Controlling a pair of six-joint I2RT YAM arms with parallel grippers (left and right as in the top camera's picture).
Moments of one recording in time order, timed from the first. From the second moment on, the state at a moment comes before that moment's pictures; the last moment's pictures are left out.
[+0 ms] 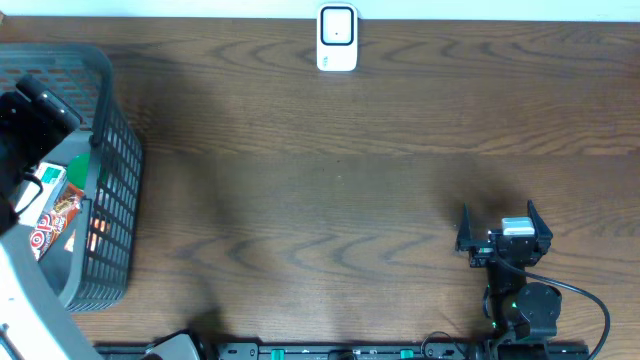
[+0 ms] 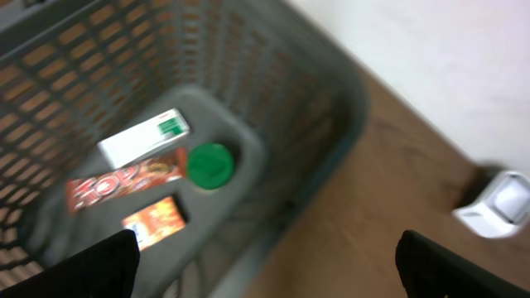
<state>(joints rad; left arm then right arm) 0.46 1.39 2.00 -1.41 0.01 -0.32 0.02 0.01 0.01 -0.07 0.04 -0.17</state>
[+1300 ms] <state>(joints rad) 0.52 2.01 1.87 -1.31 -0.16 -0.57 0.02 0.01 0.01 -0.07 0.04 -0.17</state>
